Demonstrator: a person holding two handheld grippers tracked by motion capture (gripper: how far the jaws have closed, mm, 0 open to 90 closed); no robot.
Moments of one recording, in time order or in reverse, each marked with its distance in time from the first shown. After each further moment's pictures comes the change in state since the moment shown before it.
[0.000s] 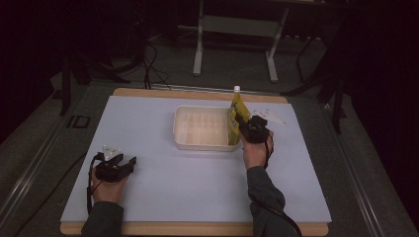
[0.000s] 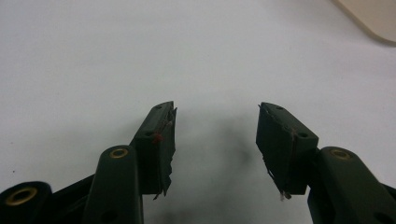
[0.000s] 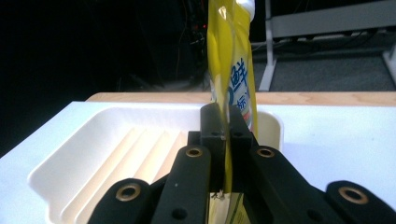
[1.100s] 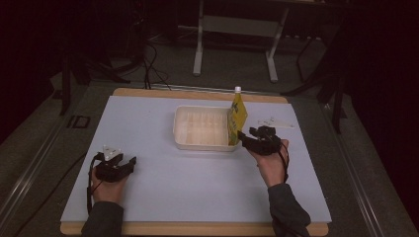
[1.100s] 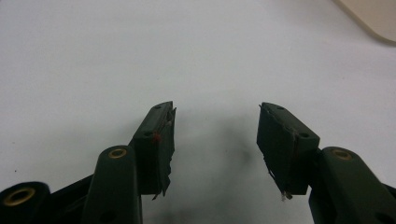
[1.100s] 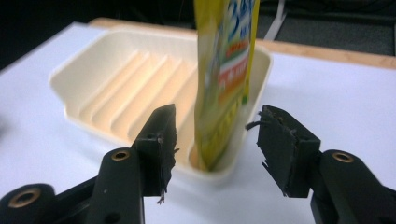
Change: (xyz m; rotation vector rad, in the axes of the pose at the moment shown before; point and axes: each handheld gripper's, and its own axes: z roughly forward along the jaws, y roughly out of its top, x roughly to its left) left arm 0.000 0.000 0.000 0.000 0.005 0.001; right arm -0.002 0.000 -0.051 0.240 0.014 -0.152
